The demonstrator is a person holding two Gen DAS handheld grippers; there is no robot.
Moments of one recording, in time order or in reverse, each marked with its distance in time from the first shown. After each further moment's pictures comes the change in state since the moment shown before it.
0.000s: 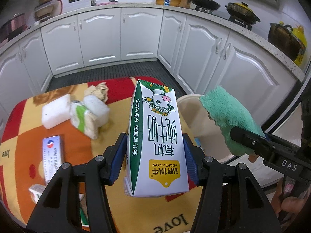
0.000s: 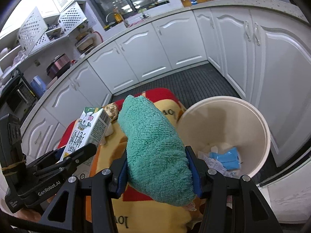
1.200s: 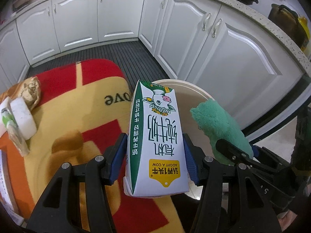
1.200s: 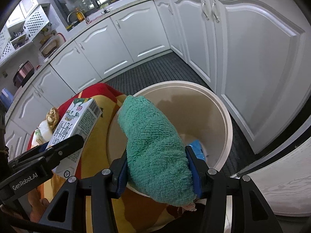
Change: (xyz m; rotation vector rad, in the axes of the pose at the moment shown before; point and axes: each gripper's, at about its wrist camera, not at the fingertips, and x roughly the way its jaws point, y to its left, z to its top) left arm 0.109 -0.077 0.035 0.003 0.161 -0.105; right arm 0.032 -0.099 -0.002 0.109 0.051 -0.205
